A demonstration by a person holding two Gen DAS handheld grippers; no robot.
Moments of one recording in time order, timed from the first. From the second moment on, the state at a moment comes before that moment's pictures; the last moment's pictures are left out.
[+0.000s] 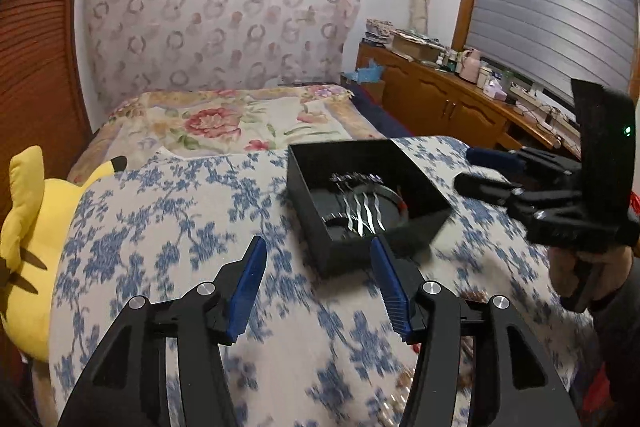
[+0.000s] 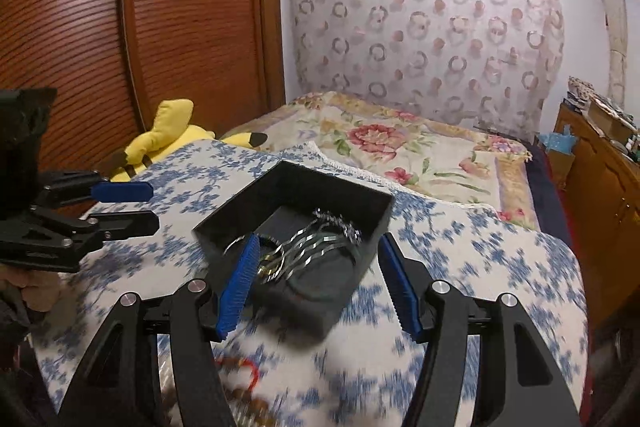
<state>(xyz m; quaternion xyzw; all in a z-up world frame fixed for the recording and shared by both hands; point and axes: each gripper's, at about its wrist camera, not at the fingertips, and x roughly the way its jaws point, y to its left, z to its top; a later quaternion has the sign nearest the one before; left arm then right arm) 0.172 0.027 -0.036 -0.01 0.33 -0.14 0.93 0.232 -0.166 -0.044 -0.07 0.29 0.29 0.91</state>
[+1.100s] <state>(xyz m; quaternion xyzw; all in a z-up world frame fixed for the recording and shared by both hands) 0.095 -0.002 -0.098 0.01 0.42 -0.17 0.89 0.122 -0.187 -0.113 -0.06 0.36 0.29 0.89</state>
